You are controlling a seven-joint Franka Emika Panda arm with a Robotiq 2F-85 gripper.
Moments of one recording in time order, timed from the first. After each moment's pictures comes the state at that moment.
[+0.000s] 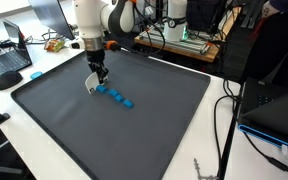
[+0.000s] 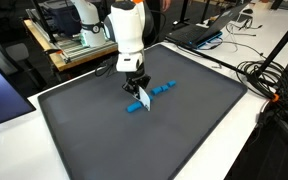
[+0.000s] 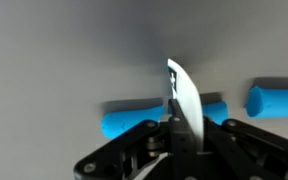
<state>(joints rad) -0.19 0.55 0.01 -2.09 0.07 2.83 -0.14</state>
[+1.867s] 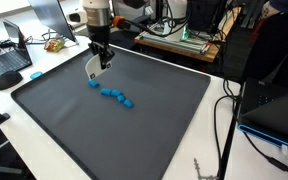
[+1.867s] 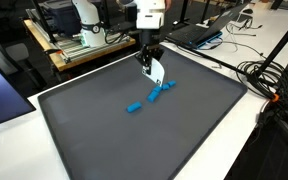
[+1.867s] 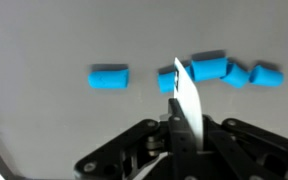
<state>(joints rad) 0.10 0.30 -0.15 -2.13 -0.13 2.59 0.13</state>
